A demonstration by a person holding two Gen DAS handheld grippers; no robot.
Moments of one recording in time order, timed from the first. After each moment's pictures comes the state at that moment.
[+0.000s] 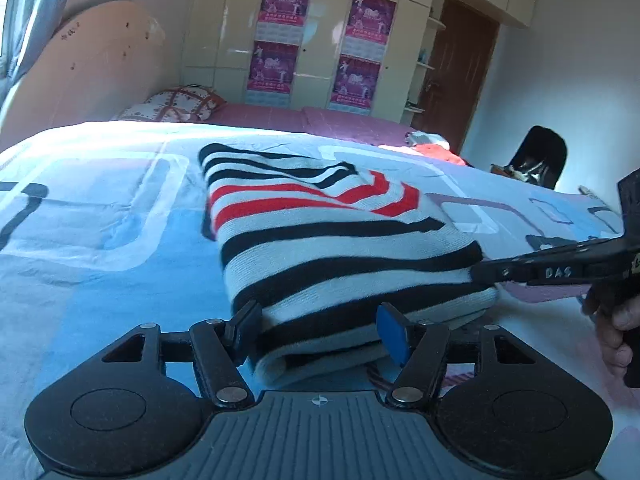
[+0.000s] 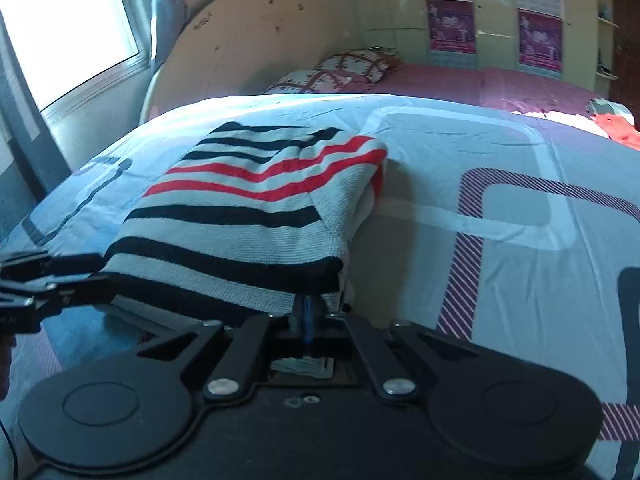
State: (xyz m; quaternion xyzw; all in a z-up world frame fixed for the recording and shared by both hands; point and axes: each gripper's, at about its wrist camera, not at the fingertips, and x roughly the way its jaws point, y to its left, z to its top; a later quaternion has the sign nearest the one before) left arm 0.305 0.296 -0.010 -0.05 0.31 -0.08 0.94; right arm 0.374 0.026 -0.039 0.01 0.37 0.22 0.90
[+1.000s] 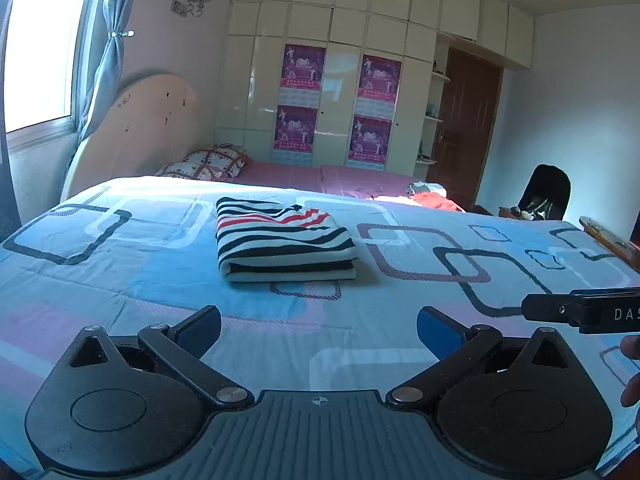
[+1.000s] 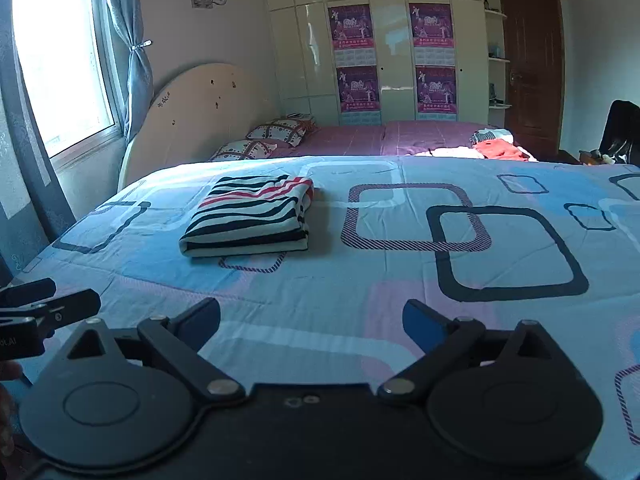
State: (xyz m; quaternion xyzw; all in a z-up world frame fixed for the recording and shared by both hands) left arm -0.001 0.206 0.098 -0.05 0.23 -0.03 0.97; right arm 0.049 -0.038 0.070 0.03 0.29 0.11 0.95
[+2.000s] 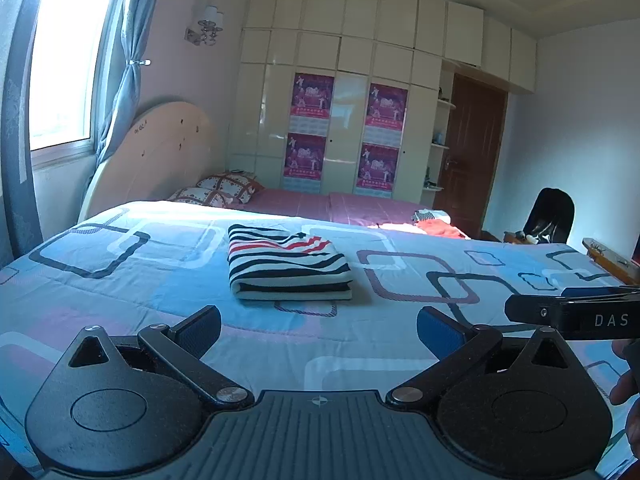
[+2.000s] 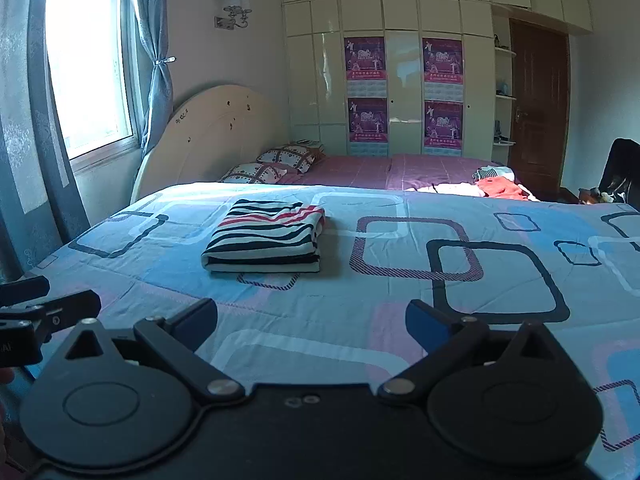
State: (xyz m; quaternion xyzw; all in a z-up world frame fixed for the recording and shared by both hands) left arm -0.057 0.194 0.128 -0.05 0.19 -0.01 0.98; right arm 0.008 -0.025 0.095 0.00 0.24 0.12 0.96
